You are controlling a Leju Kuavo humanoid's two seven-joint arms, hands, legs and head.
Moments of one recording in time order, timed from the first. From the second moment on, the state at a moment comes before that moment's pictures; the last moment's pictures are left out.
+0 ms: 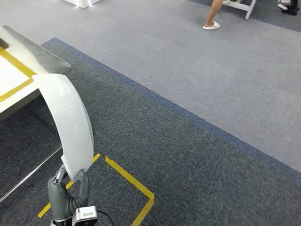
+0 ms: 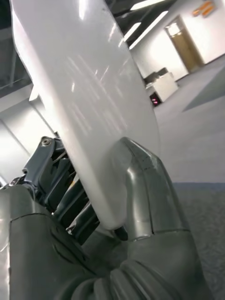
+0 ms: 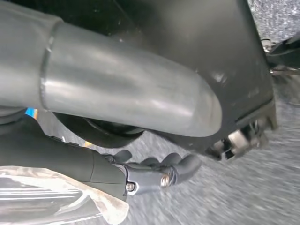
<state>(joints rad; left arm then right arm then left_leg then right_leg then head) 0.30 -0.16 -0.35 -1.68 -0.59 0.69 -0.66 -0.08 0.26 -0.67 -0.19 1.48 -0.06 0.02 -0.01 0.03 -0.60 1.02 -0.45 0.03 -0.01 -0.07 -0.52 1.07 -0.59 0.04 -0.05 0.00</state>
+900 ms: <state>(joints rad) 0.25 -0.19 -0.34 -1.69 -0.64 0.70 -0.69 -0.07 0.26 -0.71 -0.19 1.43 -0.07 -0.01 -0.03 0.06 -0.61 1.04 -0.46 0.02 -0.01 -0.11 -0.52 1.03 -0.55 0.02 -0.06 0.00</state>
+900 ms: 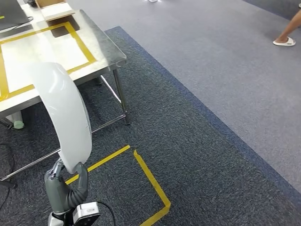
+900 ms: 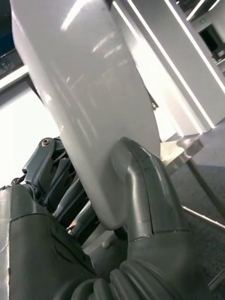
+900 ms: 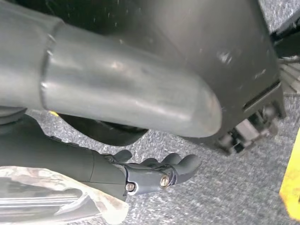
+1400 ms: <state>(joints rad) 0.24 -0.21 -0.31 -1.69 -0.60 0.70 -0.70 -0.07 0.26 -0.72 -0.19 1.44 -0.07 0.01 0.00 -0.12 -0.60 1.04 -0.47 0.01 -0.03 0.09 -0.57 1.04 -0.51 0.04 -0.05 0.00</state>
